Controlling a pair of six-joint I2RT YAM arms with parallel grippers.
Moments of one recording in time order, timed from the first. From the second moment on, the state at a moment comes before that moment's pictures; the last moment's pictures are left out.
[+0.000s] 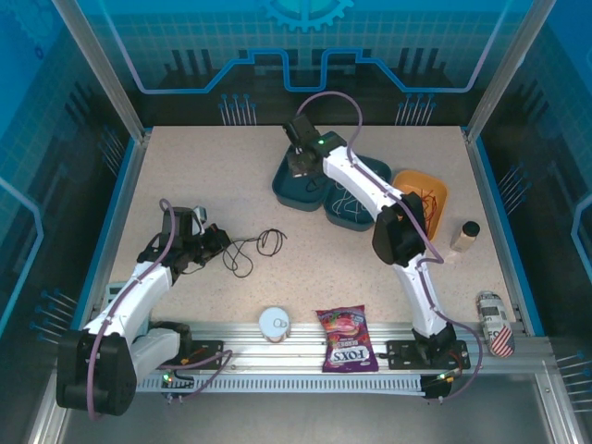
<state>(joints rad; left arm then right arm) -0.06 1.04 0.55 -0.34 0.38 -0.72 0.59 2.33 2.27 -0.93 0.21 0.34</state>
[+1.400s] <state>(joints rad) -0.06 0.96 0.60 -0.45 0.34 -0.67 0.72 1.94 1.83 -0.88 0.05 0.41</state>
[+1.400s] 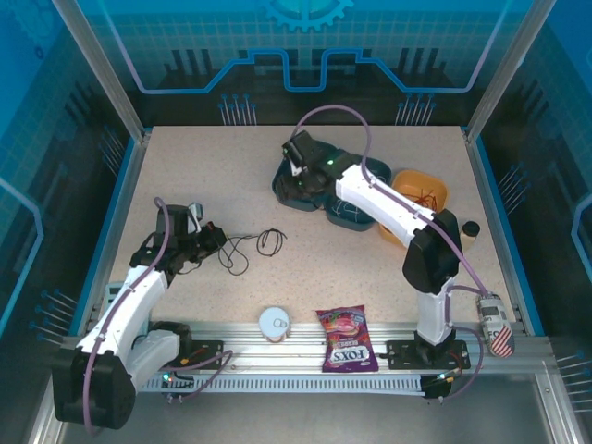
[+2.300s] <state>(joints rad) -0.06 1.03 0.55 -0.39 0.28 -0.72 0.89 2.14 1.83 -0.91 -0.05 0.64</state>
